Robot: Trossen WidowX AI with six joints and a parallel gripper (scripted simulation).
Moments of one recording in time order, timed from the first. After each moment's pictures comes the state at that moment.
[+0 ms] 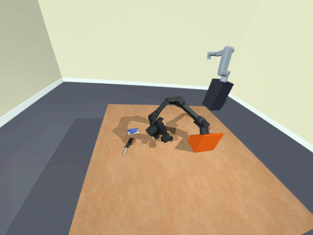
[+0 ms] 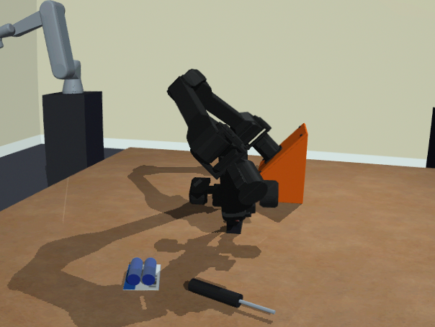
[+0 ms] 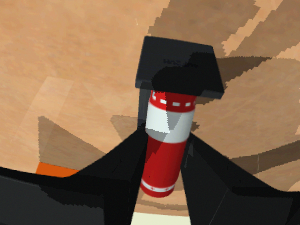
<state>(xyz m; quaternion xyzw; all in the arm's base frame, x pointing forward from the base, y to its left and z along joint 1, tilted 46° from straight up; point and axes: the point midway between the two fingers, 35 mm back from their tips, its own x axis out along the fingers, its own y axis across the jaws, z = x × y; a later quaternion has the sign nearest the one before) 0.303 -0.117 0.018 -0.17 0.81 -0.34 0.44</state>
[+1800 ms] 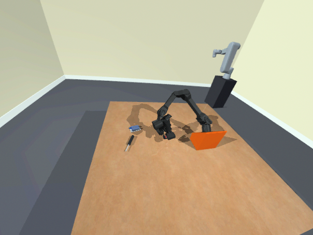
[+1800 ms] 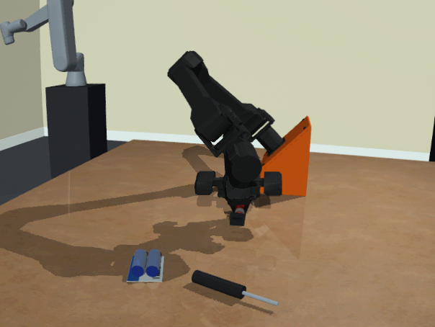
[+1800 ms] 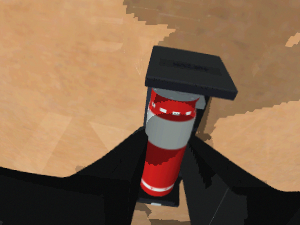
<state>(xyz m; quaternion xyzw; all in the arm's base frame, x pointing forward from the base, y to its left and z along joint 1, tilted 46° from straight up) 0.295 -0.121 0.009 -0.20 0.76 -0.31 0.53</state>
